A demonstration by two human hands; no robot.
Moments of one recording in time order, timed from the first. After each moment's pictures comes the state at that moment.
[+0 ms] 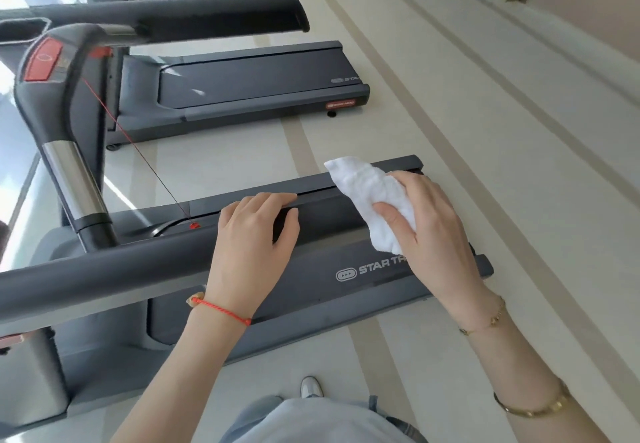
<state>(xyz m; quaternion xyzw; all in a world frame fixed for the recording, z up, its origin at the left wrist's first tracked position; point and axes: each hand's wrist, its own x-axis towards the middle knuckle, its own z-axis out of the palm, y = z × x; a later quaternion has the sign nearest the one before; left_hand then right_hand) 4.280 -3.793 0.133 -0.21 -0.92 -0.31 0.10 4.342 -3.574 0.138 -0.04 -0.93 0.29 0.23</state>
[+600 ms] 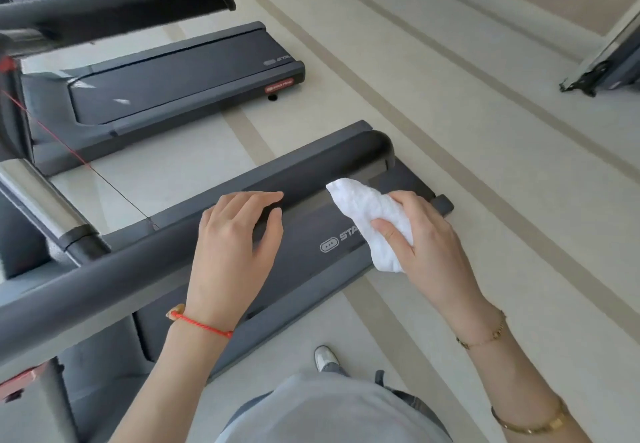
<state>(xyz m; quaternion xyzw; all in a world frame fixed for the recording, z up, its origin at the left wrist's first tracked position) 4.301 -3.854 0.127 -0.34 -0.86 -0.36 0.10 4.436 -3.646 0.116 -0.23 -0.92 0.28 0.17</state>
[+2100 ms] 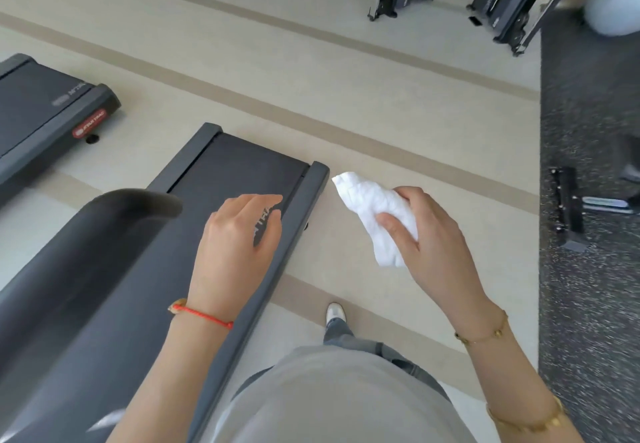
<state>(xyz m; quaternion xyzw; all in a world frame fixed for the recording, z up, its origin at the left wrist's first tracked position) 4.377 -3.607 0.101 -0.56 -0.74 -0.36 -0.07 4.608 -3.514 0.106 -0.50 -0.80 0.23 0.23</state>
